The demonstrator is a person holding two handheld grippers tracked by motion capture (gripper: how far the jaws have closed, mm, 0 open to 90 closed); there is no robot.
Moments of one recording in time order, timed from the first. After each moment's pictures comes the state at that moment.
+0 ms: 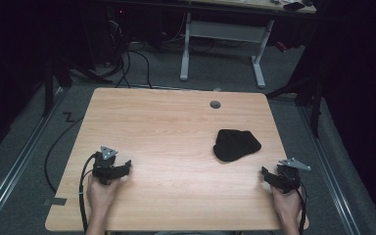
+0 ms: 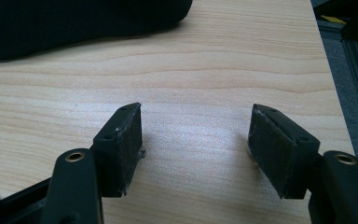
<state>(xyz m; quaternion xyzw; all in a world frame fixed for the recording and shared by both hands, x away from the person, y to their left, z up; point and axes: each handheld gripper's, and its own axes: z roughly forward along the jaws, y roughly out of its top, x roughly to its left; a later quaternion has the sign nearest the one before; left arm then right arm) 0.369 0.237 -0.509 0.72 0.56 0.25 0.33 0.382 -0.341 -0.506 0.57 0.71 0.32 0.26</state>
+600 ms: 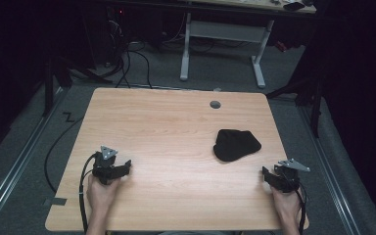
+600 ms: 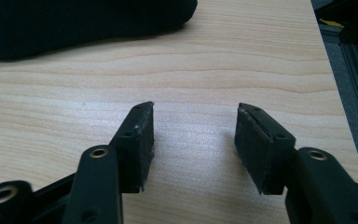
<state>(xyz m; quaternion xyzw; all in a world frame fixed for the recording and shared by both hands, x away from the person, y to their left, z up) 0.369 0.236 -0.509 0.72 0.56 0.26 0.33 0.379 -0.337 -0.506 0.57 0.71 0.32 0.27</state>
